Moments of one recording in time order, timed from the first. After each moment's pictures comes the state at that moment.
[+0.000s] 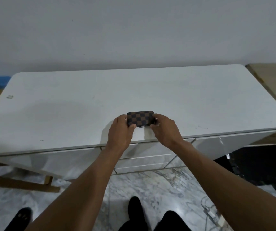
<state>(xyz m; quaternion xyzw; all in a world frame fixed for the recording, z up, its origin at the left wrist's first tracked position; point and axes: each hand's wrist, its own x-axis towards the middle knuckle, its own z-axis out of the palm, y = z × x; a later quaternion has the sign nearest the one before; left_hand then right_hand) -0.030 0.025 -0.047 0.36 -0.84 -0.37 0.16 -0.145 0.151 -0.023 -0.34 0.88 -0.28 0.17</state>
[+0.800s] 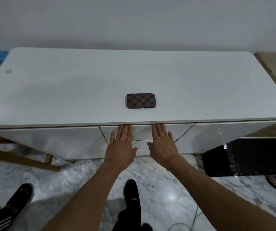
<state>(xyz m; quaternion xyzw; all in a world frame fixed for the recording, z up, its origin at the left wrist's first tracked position) 0.044 0.090 -0.114 0.25 -0.96 -0.13 -0.01 -0.081 0.205 -0.089 -0.40 0.90 -0.04 0.19</state>
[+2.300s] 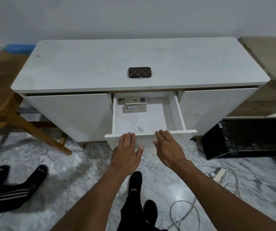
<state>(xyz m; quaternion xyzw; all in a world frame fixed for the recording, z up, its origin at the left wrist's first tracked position) 0.179 0.241 -0.097 0.31 -0.93 -0.20 -0.07 0.044 0.359 -0.085 -0.42 0.88 -0.12 0.18</state>
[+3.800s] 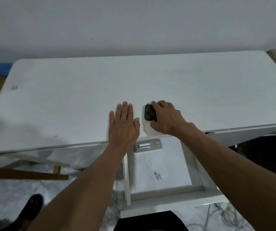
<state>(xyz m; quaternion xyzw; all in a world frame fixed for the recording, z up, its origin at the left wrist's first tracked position) -0.002 -0.020 -0.079 0.31 -0.95 -0.07 0.03 -0.129 0.083 -0.013 -0.41 0.89 -0.03 0.20</state>
